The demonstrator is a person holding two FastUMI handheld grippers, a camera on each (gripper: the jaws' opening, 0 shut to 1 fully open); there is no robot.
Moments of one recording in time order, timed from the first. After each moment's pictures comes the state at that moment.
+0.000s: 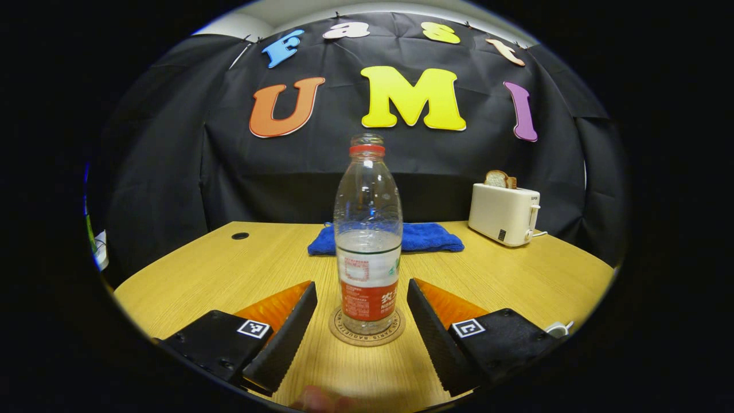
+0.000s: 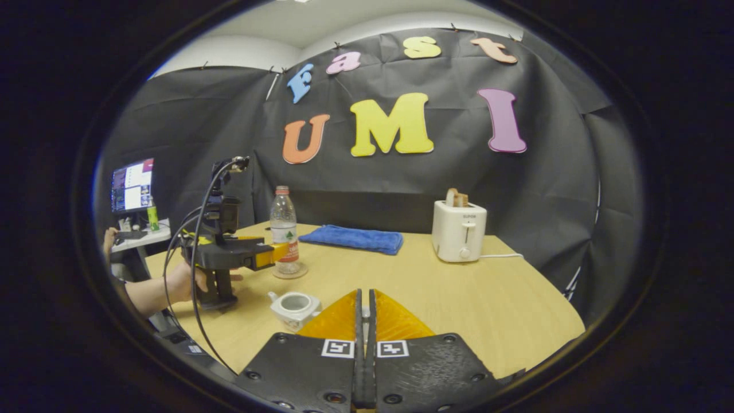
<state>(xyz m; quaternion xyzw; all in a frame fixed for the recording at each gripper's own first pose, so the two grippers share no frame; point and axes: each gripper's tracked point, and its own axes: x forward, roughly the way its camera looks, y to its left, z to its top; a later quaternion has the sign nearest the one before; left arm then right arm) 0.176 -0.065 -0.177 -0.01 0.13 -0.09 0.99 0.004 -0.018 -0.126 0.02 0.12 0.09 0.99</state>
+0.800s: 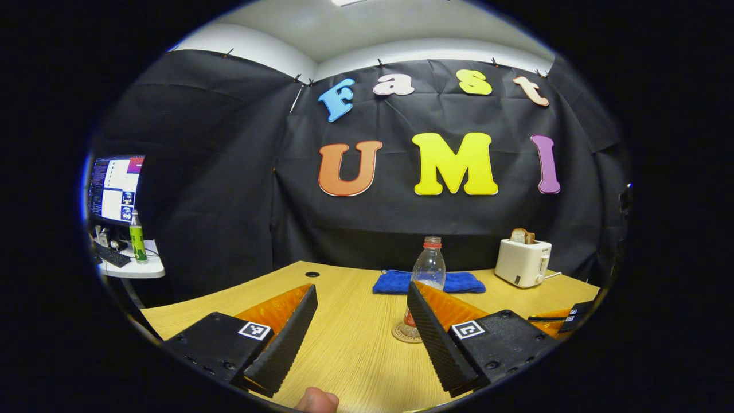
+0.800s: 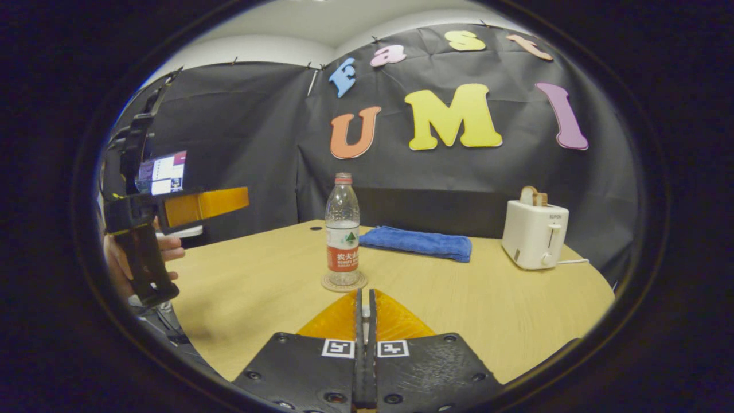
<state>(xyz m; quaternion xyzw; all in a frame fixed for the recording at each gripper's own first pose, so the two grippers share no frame) 0.074 0.023 -0.068 -0.03 0.01 0.03 1.00 0.062 0.082 -0.162 -0.01 0.12 0.18 0.98</state>
